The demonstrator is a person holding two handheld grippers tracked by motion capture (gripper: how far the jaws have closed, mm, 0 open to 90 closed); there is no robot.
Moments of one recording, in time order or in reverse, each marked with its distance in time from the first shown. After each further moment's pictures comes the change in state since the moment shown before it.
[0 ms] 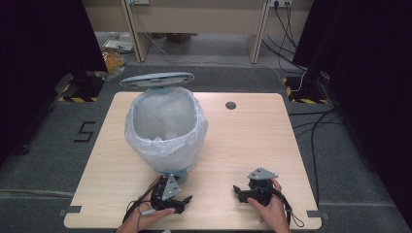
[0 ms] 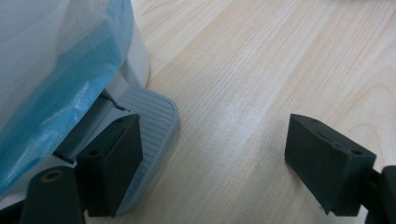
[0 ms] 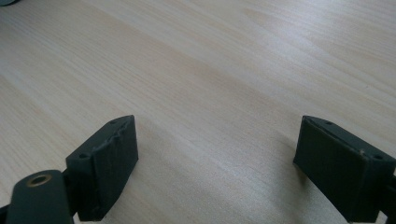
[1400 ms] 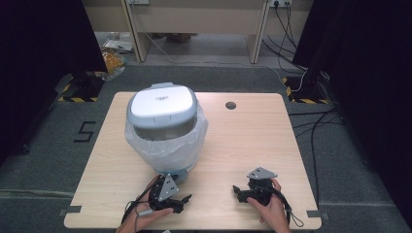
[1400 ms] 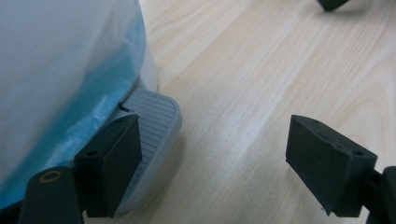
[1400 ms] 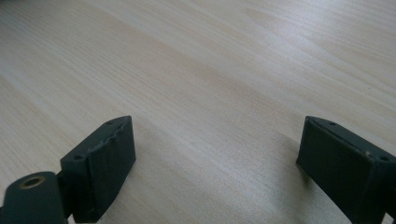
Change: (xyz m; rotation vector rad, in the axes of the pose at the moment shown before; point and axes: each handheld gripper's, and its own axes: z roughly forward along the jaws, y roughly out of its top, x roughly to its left) left arm 0.001 0.004 -0.011 -0.066 0.021 -0.011; right arm 0.000 0.001 0.001 0.002 0.003 -0.003
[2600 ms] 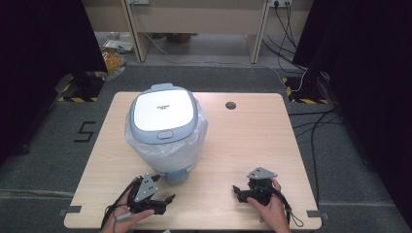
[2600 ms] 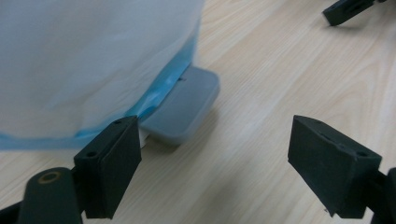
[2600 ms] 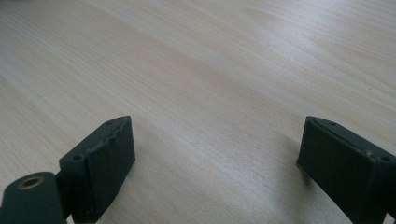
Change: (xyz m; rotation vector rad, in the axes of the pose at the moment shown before) left arm 0.022 -0.013 -0.053 0.004 0.051 -0.092; right arm 0.000 0.000 0.000 -0.001 -0.001 -0.001
